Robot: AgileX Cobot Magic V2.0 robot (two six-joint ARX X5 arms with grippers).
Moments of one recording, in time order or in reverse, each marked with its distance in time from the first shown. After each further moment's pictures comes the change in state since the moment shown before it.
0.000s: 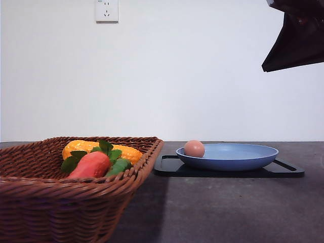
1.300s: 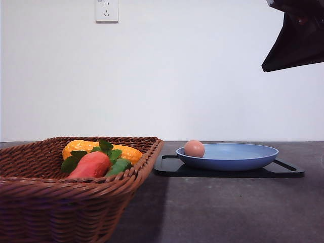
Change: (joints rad) left_arx 0.049 0.000 -0.013 0.023 0.116 -0.079; right_arx 0.000 0.000 0.000 0.000 0.000 0.000
